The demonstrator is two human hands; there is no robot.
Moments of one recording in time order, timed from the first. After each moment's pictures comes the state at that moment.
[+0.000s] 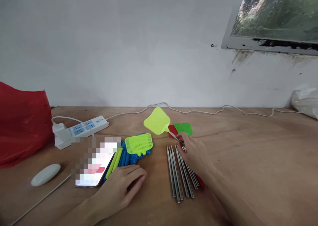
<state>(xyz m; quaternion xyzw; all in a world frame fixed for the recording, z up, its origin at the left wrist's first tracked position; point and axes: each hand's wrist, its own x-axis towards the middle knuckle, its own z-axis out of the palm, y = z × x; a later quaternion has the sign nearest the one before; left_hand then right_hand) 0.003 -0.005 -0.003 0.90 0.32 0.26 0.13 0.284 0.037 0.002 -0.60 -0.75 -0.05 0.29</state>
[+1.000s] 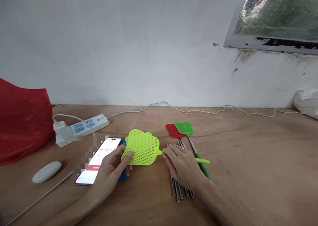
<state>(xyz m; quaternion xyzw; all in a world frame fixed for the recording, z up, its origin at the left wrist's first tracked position) 0.002 0.006 0.009 0.63 0.45 0.48 0.42 0.249 0.010 0.006 -0.39 -0.86 -0.09 0.31</state>
